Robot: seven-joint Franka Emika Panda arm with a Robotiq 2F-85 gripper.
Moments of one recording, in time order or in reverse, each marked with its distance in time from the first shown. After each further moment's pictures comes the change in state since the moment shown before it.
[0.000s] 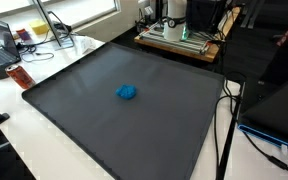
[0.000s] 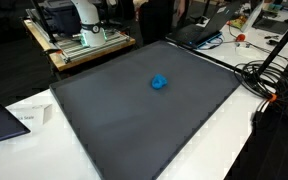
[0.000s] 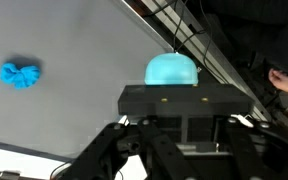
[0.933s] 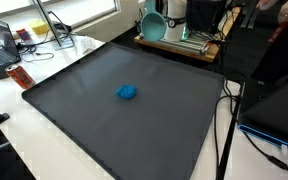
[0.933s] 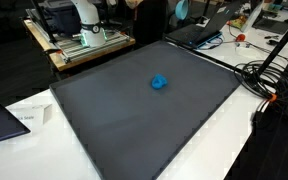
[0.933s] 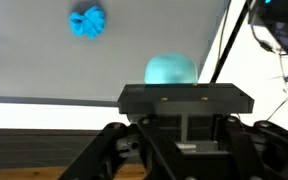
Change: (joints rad) arm -0.065 0.453 0.213 0.230 -0.184 0.531 0.619
